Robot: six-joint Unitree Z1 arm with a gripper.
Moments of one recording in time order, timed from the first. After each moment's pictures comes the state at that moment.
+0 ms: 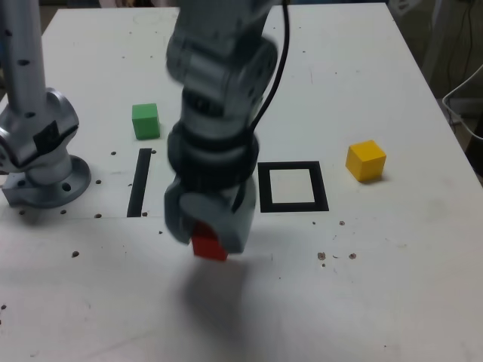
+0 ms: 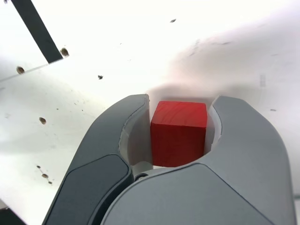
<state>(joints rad) -0.55 1.91 -1.37 1.21 0.02 -0.29</state>
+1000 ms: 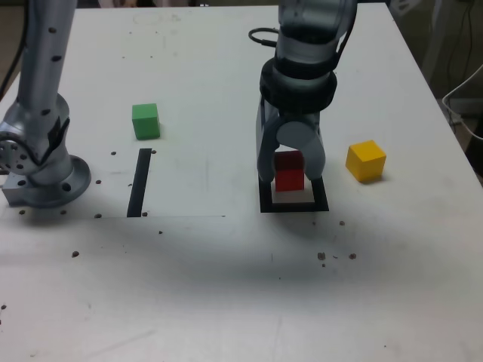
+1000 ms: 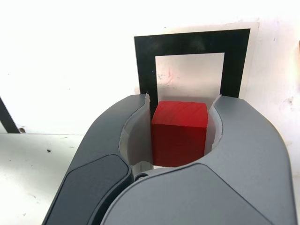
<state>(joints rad) -0.12 2.03 -1.53 1.19 0.07 -0.12</state>
